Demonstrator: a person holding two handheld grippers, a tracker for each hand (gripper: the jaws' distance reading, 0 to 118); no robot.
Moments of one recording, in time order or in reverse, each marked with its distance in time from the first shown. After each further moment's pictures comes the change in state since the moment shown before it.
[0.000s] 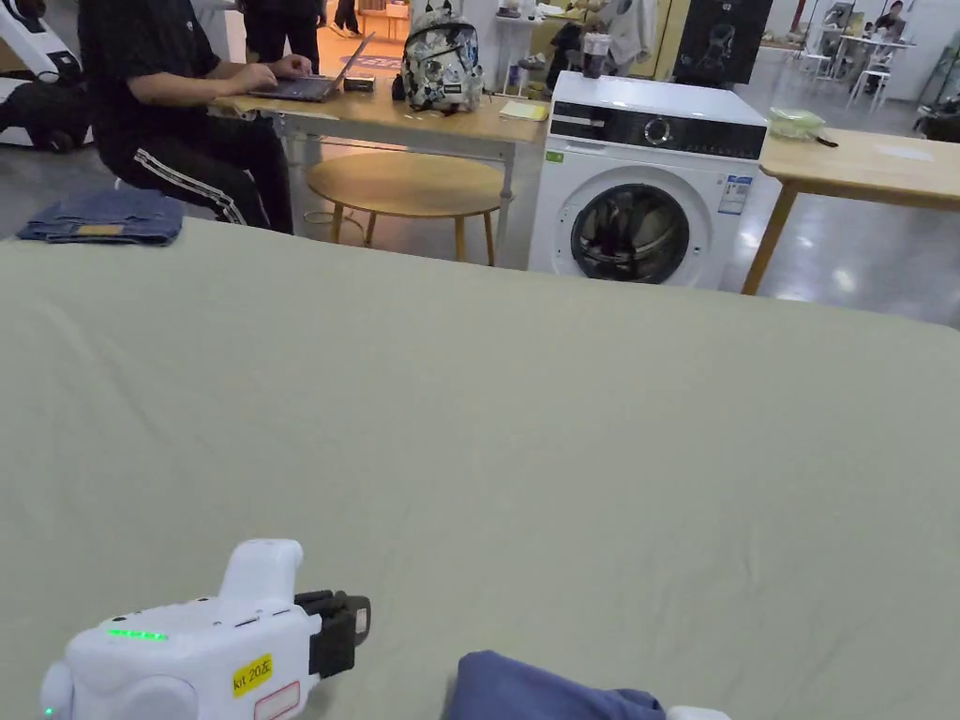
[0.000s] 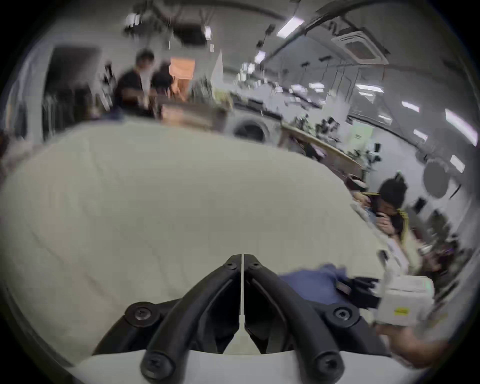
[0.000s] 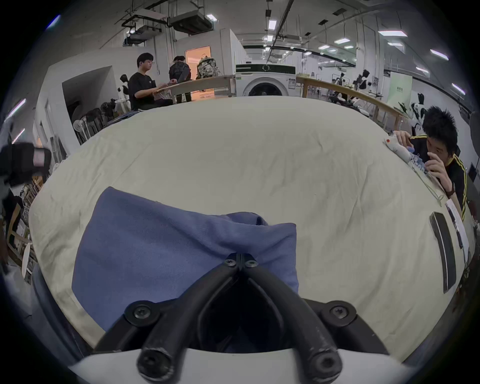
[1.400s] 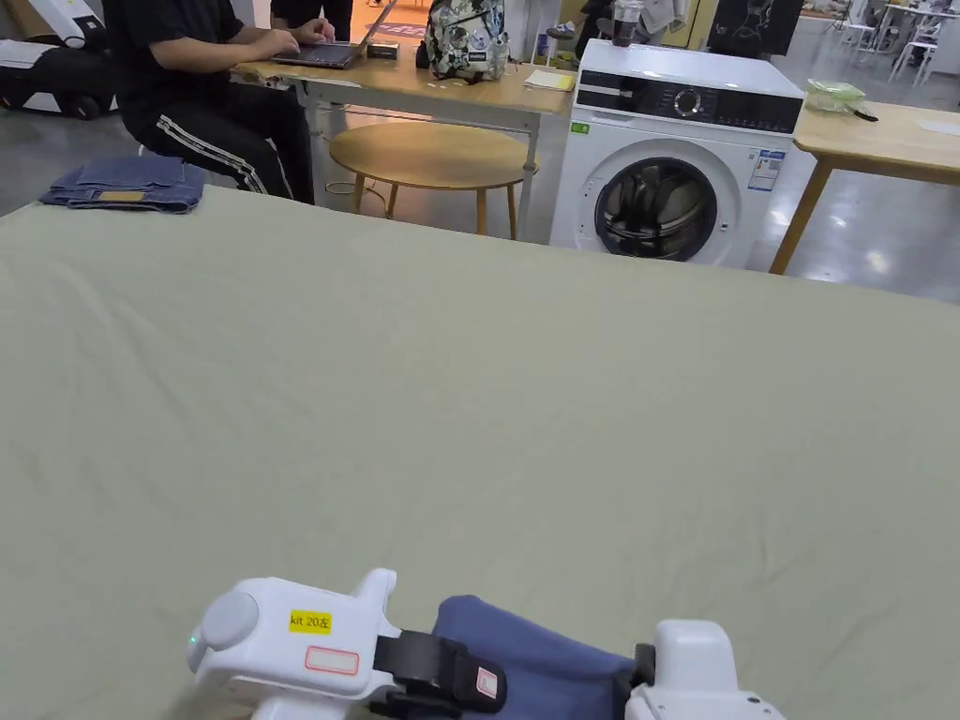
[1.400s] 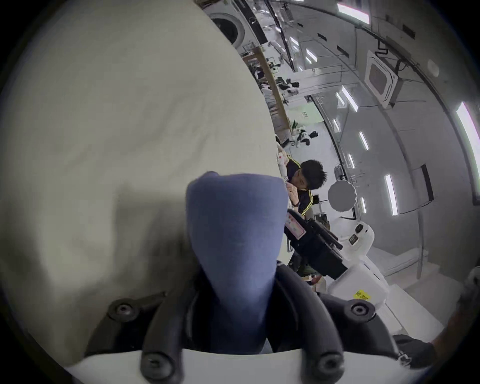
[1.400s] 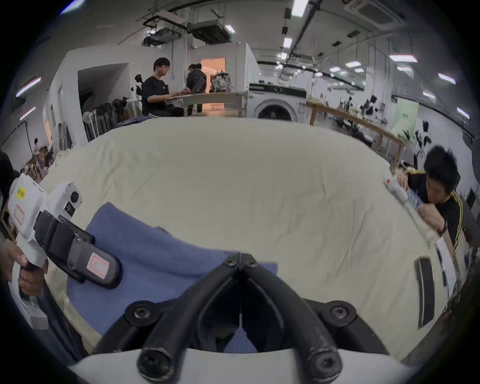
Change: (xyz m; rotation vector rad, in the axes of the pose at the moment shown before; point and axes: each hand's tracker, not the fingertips) left arm -0.025 -0.016 -0.089 -0.400 -0.556 0.353; right arm -0.025 0.050 0.020 0.123 -0.013 0.125
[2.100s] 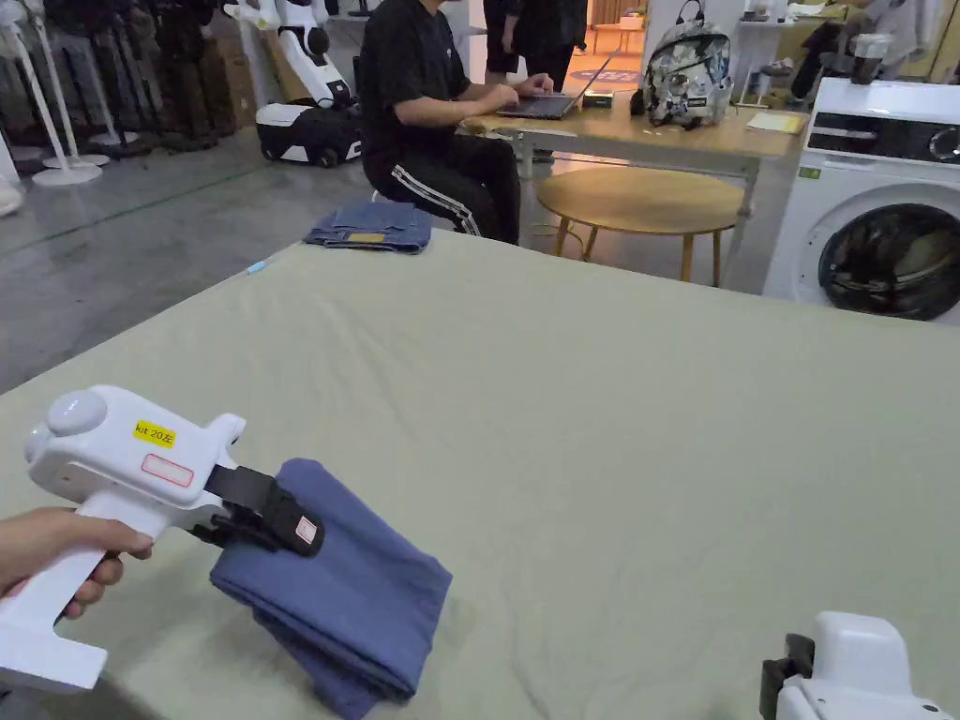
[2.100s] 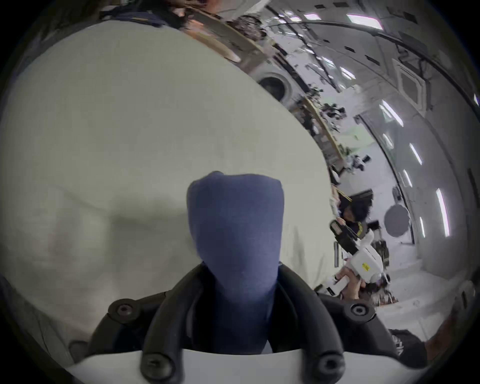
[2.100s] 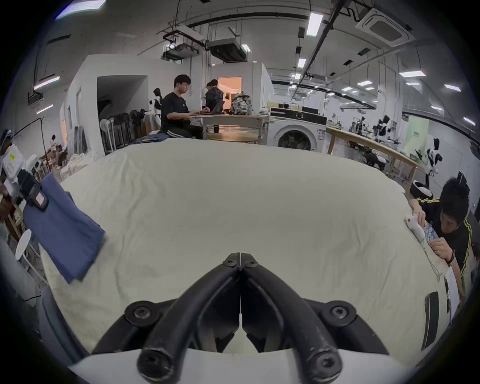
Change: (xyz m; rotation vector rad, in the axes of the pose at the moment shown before) left arm -0.017 0.041 0.357 0.201 0.462 0.067; right arm -0.070 0.052 -0.013 0.093 0.080 0.034
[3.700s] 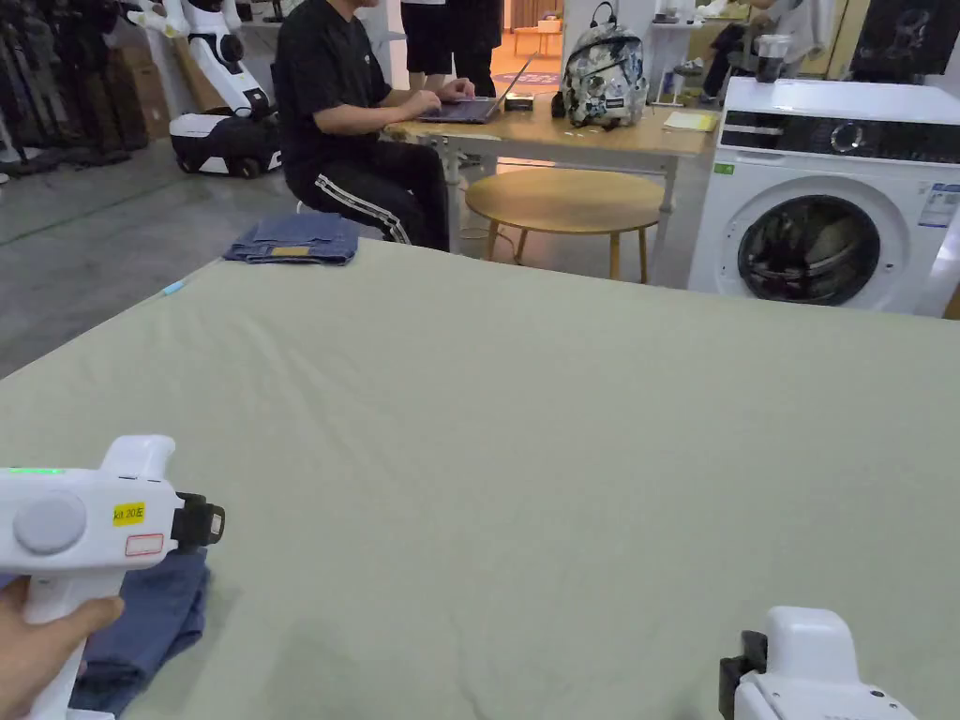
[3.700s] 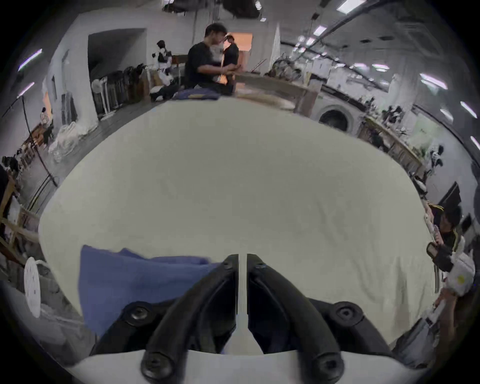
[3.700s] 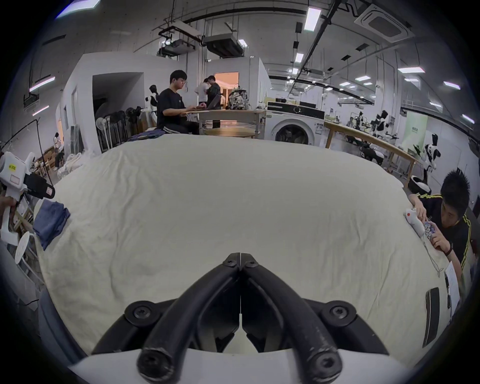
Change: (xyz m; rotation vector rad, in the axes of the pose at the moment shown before) left arm 0.007 0.018 -0.039 0.441 0.526 -0.305; right arm 0.016 -0.001 -0.006 -0.019 -0.029 -0.025
